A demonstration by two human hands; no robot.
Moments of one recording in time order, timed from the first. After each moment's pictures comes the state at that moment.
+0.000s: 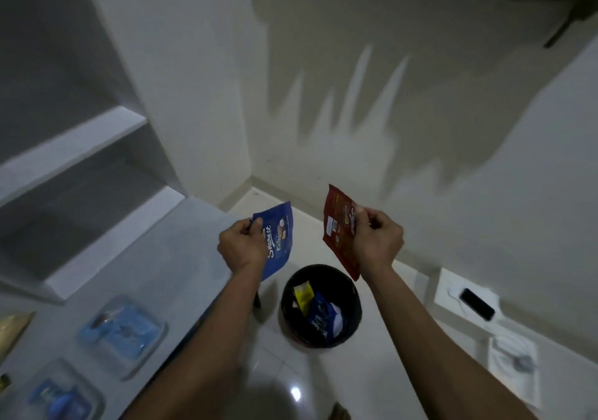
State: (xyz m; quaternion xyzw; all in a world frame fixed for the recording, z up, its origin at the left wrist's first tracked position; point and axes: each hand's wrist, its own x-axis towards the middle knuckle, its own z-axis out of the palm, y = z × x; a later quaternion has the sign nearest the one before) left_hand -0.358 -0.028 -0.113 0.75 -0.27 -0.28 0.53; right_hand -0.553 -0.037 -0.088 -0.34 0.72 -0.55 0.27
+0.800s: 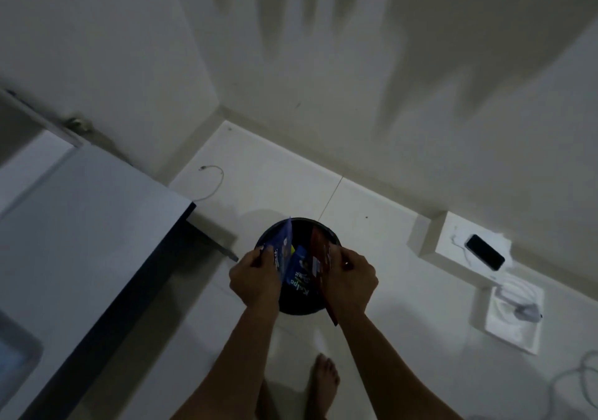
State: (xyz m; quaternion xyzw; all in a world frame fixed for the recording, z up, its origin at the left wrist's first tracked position) left_hand -0.502 -0.052 -0.334 0.82 -0.17 -0.36 0.41; right_hand -0.629 -0.044 -0.335 -0.34 0.81 -0.36 0.31
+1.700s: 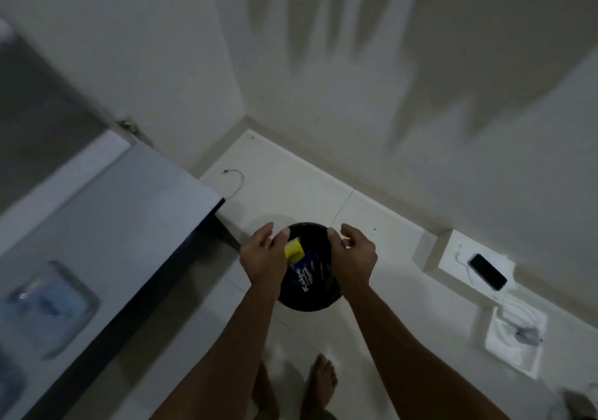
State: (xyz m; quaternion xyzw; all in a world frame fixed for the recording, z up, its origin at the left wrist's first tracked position) left_hand -0.494 -0.040 -0.249 0.76 -0.18 -0.39 0.49; right_hand -0.628 -0.053 -0.252 -0.36 0.75 -0.38 0.41
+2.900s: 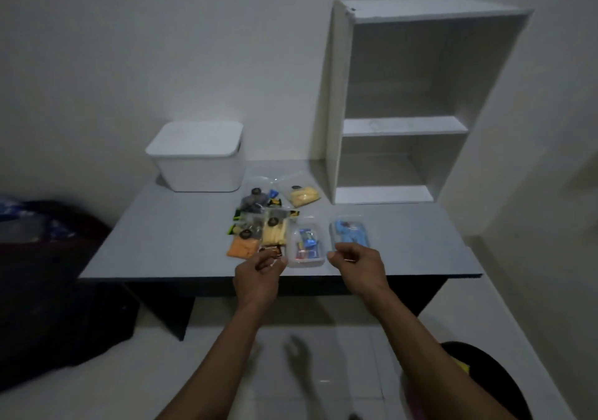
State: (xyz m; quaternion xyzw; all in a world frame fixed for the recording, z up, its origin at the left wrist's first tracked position) left_hand -0.223 0.395 -0.095 0.79 0.03 -0.09 0.61; right_hand -0.305 0.225 -0.083 -0.74 0.33 -0.14 0.57
